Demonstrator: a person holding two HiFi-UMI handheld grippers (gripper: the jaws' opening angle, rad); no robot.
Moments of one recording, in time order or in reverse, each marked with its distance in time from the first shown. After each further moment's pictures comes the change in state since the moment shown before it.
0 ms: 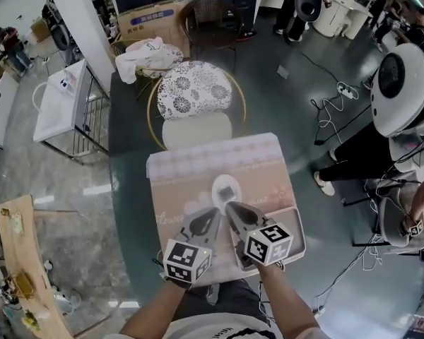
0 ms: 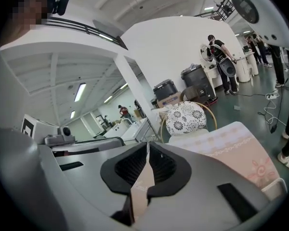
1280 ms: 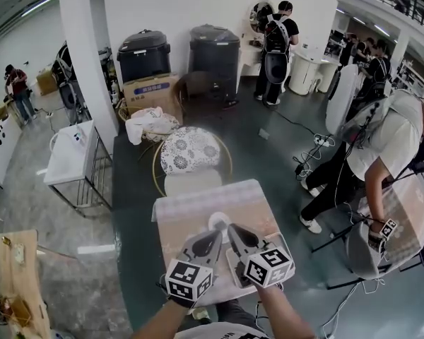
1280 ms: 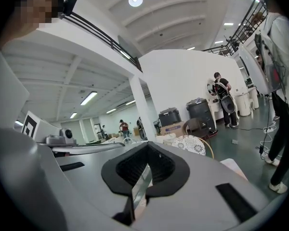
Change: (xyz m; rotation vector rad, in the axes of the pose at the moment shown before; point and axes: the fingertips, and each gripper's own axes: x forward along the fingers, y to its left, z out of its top) left arm -0.108 -0.088 0.091 0.112 -0.187 -0.092; right arm -0.115 0.113 0.084 -0.192 -0.283 -0.036
